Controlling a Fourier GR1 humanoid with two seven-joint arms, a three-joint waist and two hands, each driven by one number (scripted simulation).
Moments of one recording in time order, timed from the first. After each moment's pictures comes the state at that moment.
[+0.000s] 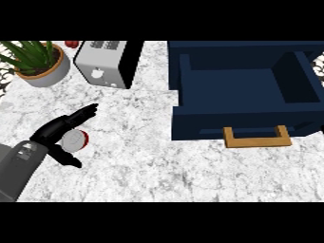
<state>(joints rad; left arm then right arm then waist) -0.61 0.41 -0.16 -0.29 -0.25 -0.56 -0.89 0.25 -0.07 -0.18 -2.14 -0.09 0.15 0.11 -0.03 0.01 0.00</state>
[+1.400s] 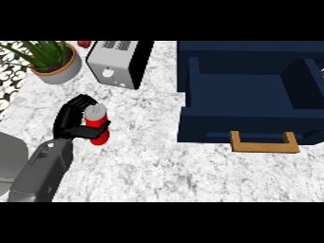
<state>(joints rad) -0.57 0.21 0.15 -0.46 0.15 -0.15 -0.63 0.34 -0.06 -0.26 -2.17 -0.14 0.18 0.06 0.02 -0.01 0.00</state>
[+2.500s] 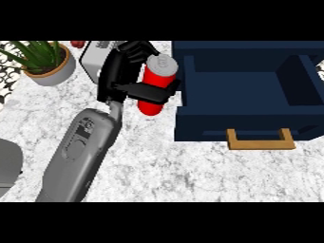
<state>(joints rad) -0.70 0.01 -0.14 -1.28 0.03 0.31 0.13 0.33 -0.03 -0.26 -2.21 -0.13 0.19 0.08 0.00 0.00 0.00</state>
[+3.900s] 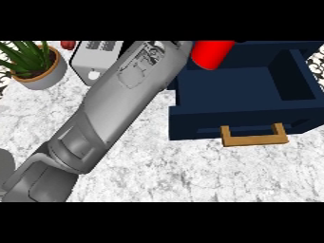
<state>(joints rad) -1.40 0.00 -0.27 -0.68 0.25 0.55 0.19 0.27 -0.05 -0.27 -2.18 -0.13 0.21 0.11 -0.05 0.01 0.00</state>
